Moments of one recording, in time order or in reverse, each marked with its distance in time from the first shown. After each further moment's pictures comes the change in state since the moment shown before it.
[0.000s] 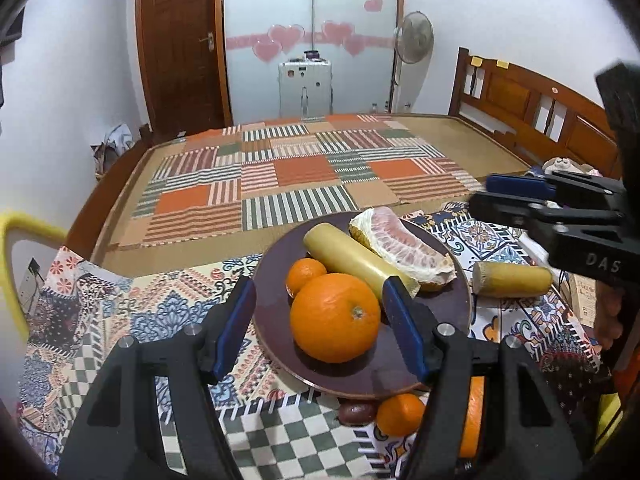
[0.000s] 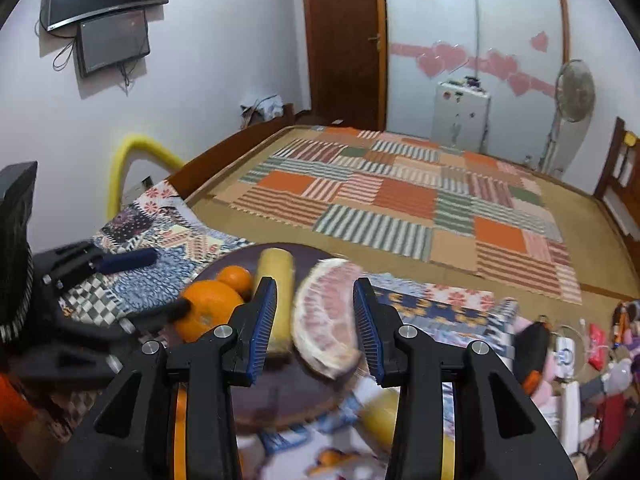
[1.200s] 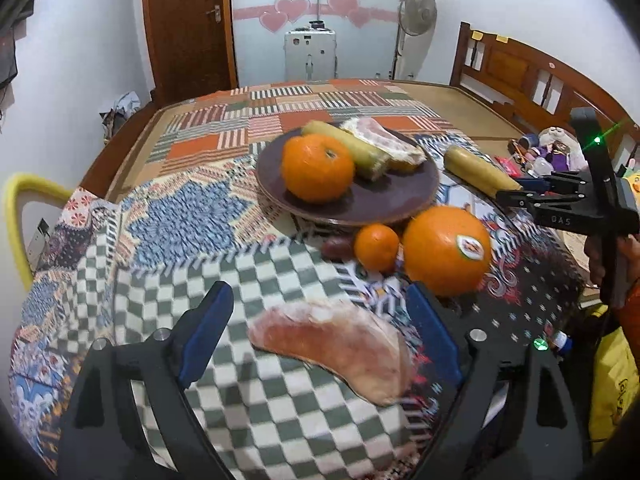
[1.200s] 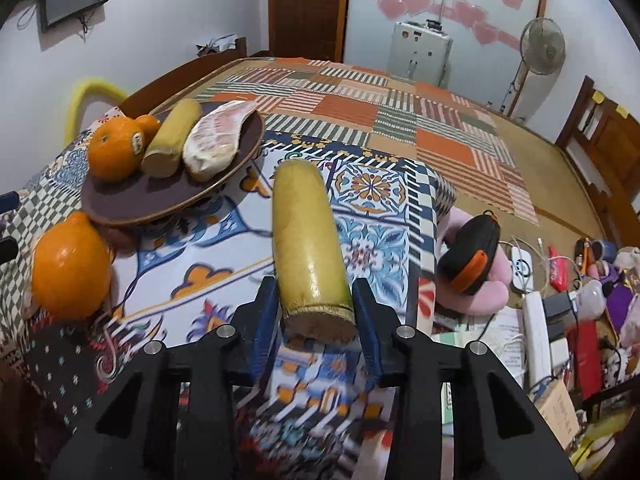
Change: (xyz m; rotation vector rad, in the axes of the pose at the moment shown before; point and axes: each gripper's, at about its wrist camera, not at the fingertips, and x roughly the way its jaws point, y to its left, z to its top) left arm -0.055 -0.020 -0.094 -0.022 0.119 0.008; right arm -0.010 -0.047 -0.102 0.003 0.218 -0.142
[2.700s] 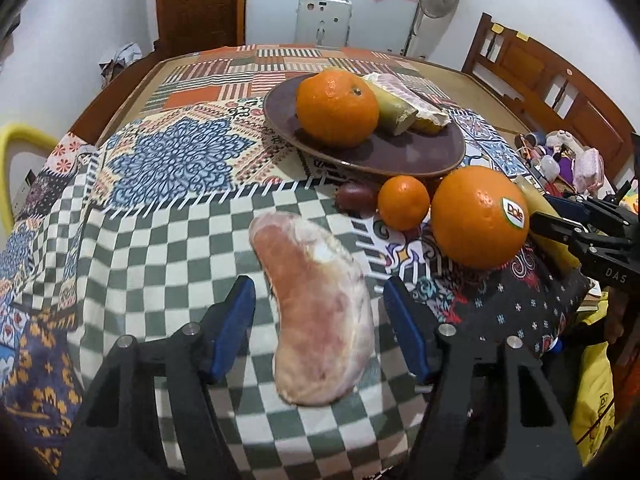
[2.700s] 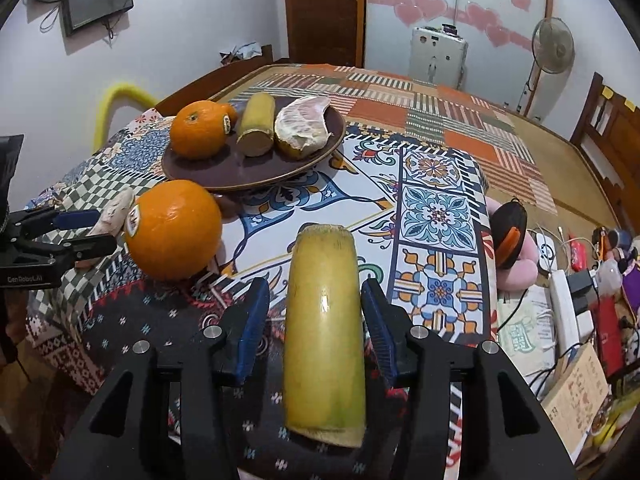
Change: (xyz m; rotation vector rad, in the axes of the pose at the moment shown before) left arm 0.033 0.016 -0.015 -0.100 0.115 -0.042; right arm -0.025 0.045 -0.017 0.029 -0.023 0.109
